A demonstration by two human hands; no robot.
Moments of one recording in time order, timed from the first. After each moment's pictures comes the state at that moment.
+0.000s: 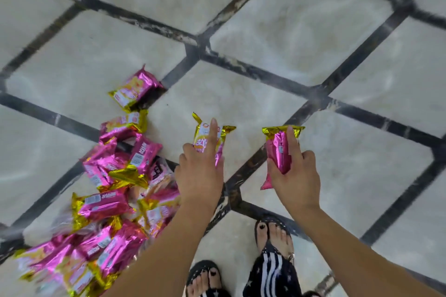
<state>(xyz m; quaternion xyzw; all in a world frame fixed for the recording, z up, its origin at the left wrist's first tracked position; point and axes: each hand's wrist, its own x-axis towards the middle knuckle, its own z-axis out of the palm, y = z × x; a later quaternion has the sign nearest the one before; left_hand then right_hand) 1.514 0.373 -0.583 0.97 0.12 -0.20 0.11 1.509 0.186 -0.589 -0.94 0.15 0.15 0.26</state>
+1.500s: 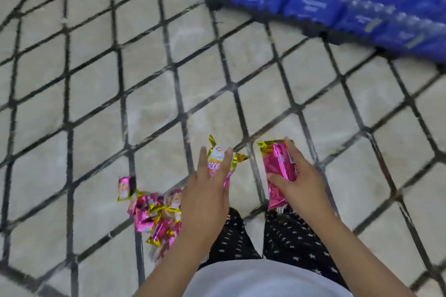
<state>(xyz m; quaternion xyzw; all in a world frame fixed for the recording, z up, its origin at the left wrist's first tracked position) 1.267 0.305 0.028 0.87 -0.46 -0.17 0.09 1.113 0.168 0.020 -0.69 0.54 -0.07 0.47</state>
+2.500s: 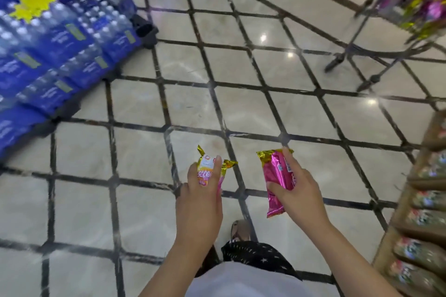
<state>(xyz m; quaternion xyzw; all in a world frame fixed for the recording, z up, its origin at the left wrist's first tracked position) 0.700 0.047 0.044 0.48 -0.85 -0.23 0.00 0.518 0.152 0.038 -0.26 0.85 -0.32 0.32</state>
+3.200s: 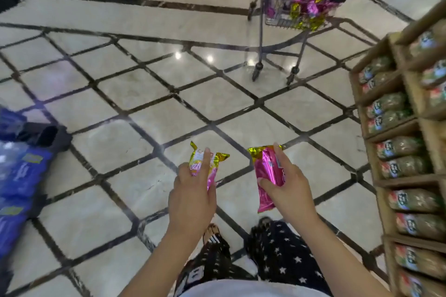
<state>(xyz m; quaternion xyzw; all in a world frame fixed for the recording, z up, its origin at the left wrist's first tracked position) 0.438 -0.196 0.056 0.24 -0.95 -0.19 -0.06 0.347 -0.007 0.050 -0.02 0.89 -0.40 0.21</state>
